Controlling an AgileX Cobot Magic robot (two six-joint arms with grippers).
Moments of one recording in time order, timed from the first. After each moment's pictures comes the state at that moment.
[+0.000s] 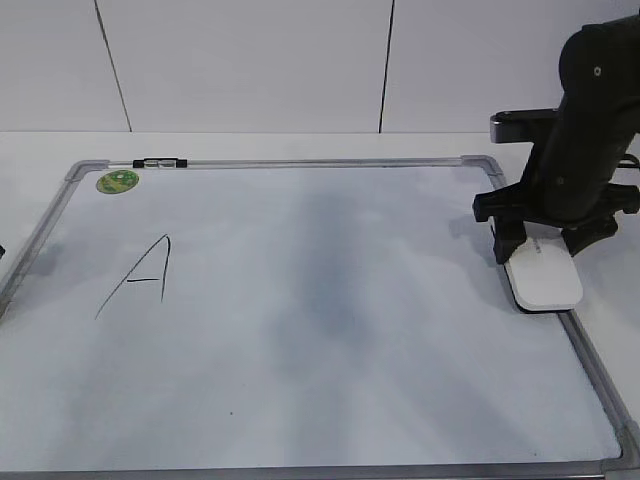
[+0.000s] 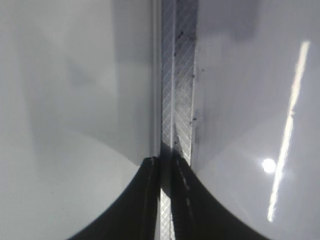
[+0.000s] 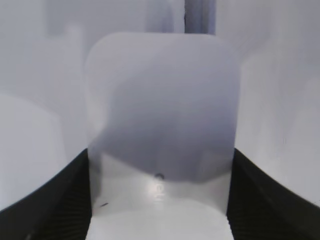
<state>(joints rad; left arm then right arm) 0.18 1.90 -1.13 -0.33 0.94 0.34 0.22 1.90 -1.36 -0.14 0.93 0.29</state>
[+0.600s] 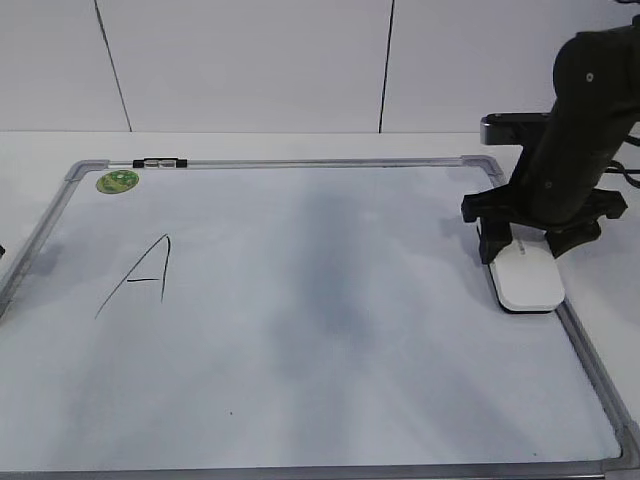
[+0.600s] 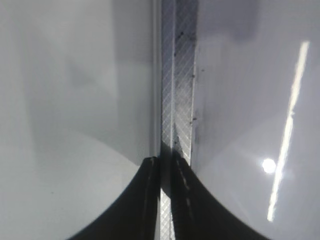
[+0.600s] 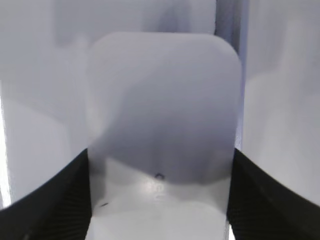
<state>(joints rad) 0.18 1.90 -1.13 -0.33 0.94 0.34 0.22 1.93 -1.36 -0.08 0.88 0.25</state>
